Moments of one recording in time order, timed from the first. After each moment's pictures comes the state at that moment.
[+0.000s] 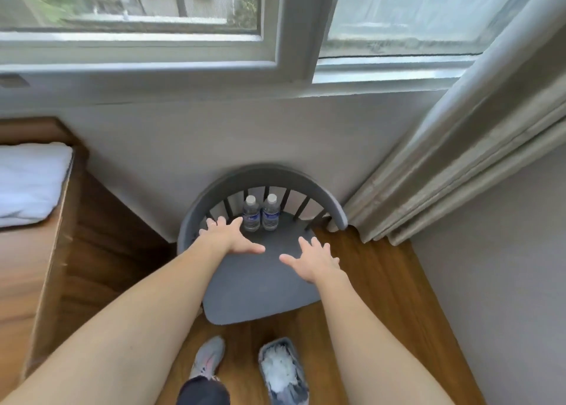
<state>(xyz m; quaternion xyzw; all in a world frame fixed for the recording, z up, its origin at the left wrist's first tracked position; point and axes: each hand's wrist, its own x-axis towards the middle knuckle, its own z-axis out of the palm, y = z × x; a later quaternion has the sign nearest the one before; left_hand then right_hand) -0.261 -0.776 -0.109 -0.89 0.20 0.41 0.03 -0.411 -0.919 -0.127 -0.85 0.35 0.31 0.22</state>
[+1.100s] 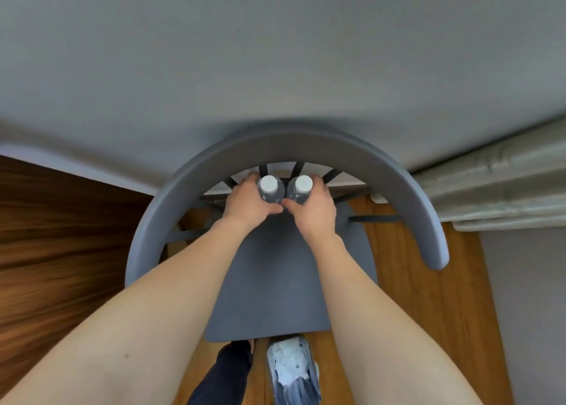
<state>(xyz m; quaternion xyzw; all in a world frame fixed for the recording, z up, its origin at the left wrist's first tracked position) -0.139 -0.868 -0.355 -0.90 0.07 0.34 -0.25 -0.218 -0.987 -0.365 -0.81 0.41 0.10 0.42</state>
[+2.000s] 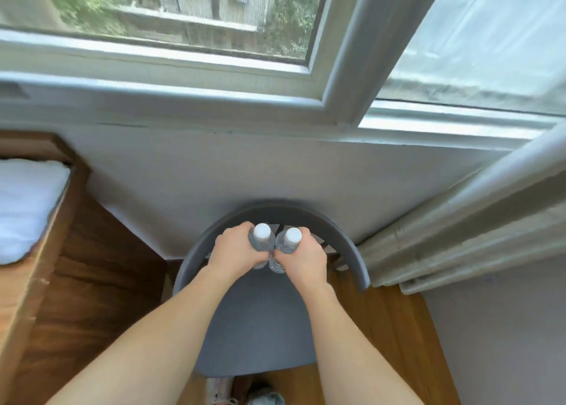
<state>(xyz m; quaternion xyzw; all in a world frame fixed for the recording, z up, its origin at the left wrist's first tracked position) -0.186 -0.803 -0.144 -0.90 0.13 0.26 -0.32 -0.272 -0.931 -0.129 -0.86 0.38 0.06 0.34</state>
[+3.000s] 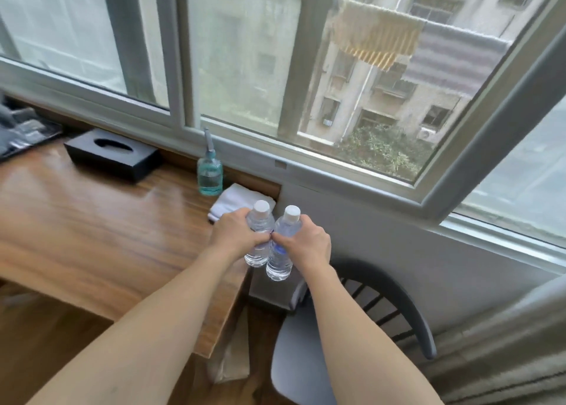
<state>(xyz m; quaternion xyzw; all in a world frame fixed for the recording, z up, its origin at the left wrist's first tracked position) -0.245 -0.464 0.070 -0.93 0.01 -0.03 -0.38 -0.280 -0.621 0.090 -0.96 0.14 -0.03 0.24</state>
